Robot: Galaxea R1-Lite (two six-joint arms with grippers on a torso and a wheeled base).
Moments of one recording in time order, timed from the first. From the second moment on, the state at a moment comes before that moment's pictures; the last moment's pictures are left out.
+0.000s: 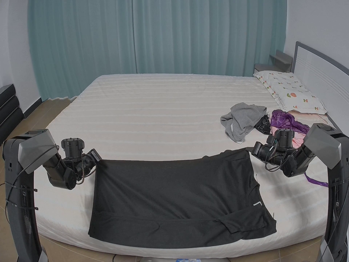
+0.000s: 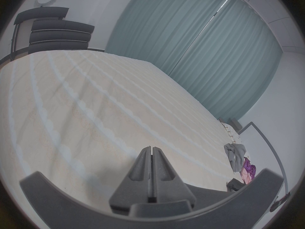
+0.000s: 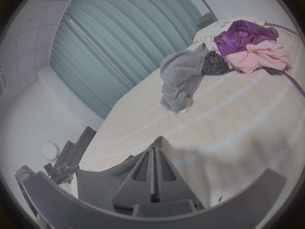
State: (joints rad) left arm 0.03 2.43 -1.00 -0.97 -0.03 -0.64; right arm 0.04 2.49 -1.18 -0.88 0.36 0.55
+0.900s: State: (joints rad) left arm 0.04 2.37 -0.94 -0.98 -0.03 -0.64; right arm 0.03 2.40 -1.07 -0.97 0.37 0.60
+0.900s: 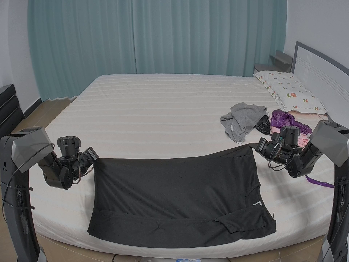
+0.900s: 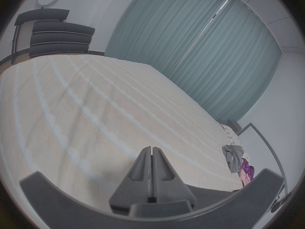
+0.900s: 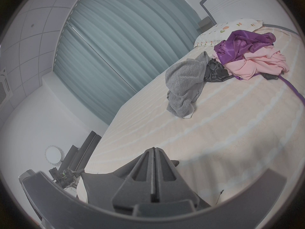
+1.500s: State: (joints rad) left arm 0.01 2.34 -0.84 -1.06 -0.03 -0.63; right arm 0.01 2.33 -0.92 -0.97 0.39 0.60
